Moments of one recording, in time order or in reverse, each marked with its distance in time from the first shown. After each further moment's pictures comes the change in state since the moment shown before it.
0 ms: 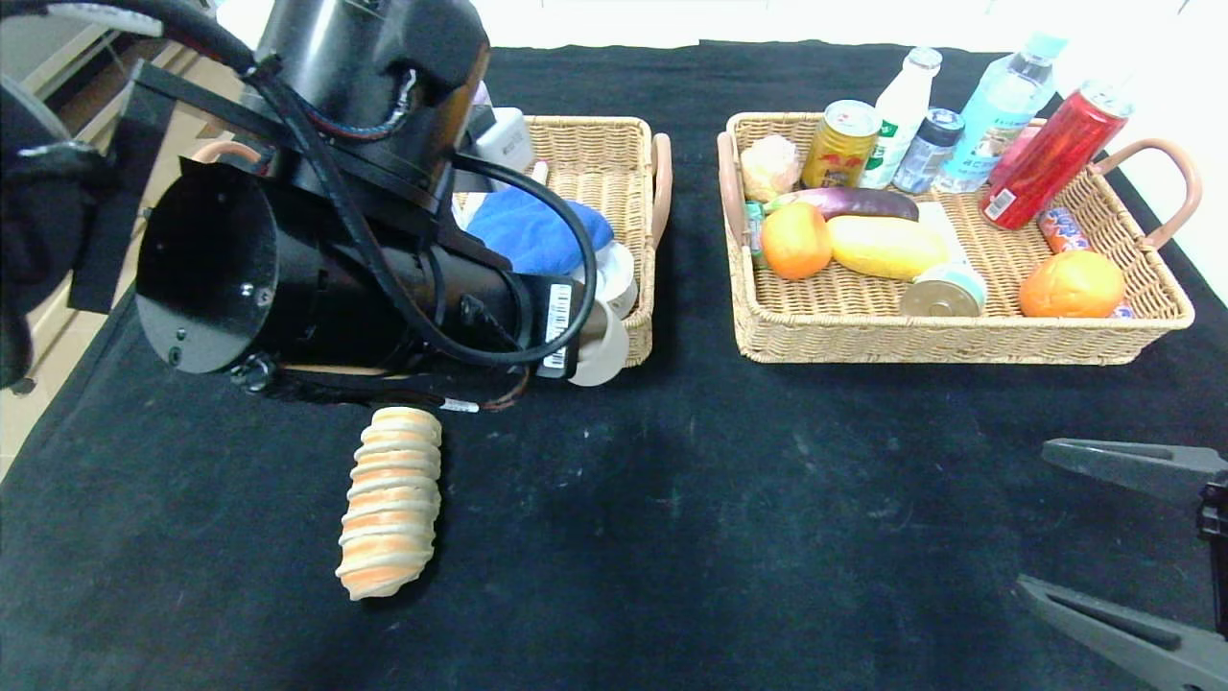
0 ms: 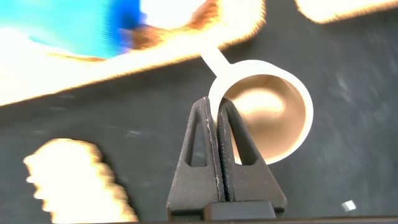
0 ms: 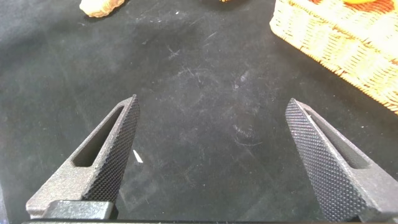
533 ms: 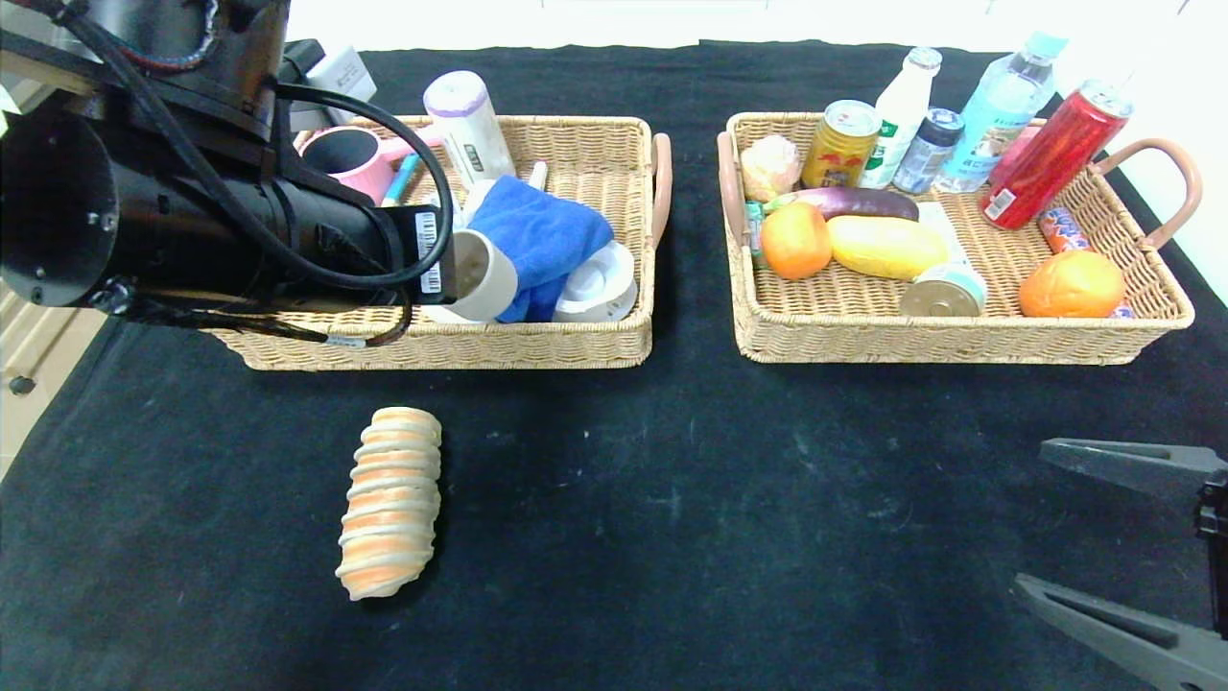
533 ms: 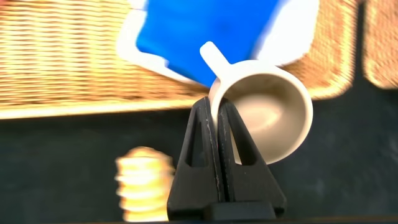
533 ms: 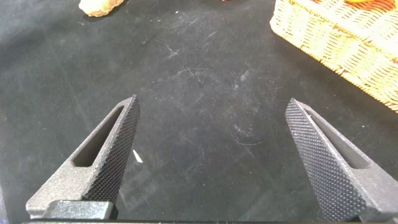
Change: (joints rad) left arm 0.201 -0.075 0.030 -0.053 -0.003 0.008; right arm 0.000 0.004 -0.001 0.000 0.000 0.000
